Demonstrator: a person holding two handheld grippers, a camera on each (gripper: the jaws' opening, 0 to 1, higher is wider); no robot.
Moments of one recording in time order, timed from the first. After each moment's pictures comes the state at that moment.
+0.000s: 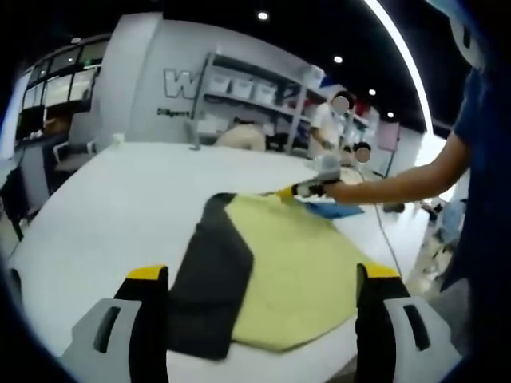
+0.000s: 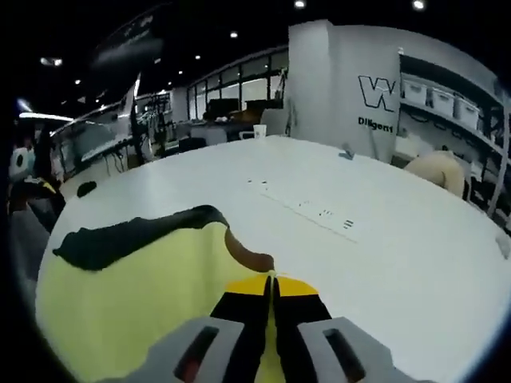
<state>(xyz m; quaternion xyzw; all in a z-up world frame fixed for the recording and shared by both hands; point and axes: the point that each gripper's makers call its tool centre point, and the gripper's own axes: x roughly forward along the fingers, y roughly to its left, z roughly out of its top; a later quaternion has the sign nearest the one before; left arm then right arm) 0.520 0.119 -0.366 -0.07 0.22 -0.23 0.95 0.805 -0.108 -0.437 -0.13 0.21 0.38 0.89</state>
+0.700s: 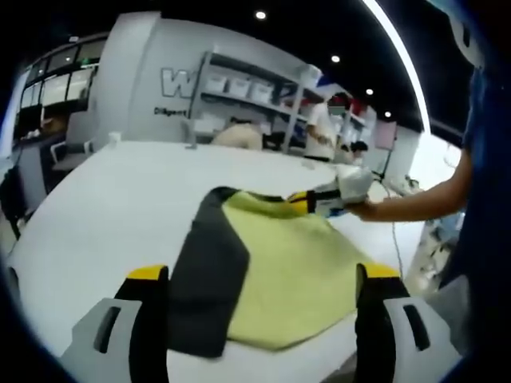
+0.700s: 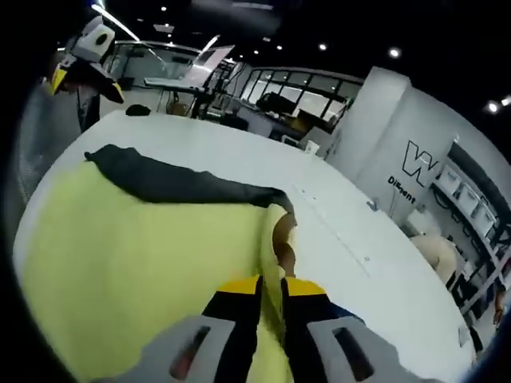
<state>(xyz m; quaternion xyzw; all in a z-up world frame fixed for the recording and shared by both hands) 0.515 0.114 -0.369 -0.07 0.22 -0.24 0.94 0.716 -0.094 -0.436 -0.29 0.13 0.43 0.85</state>
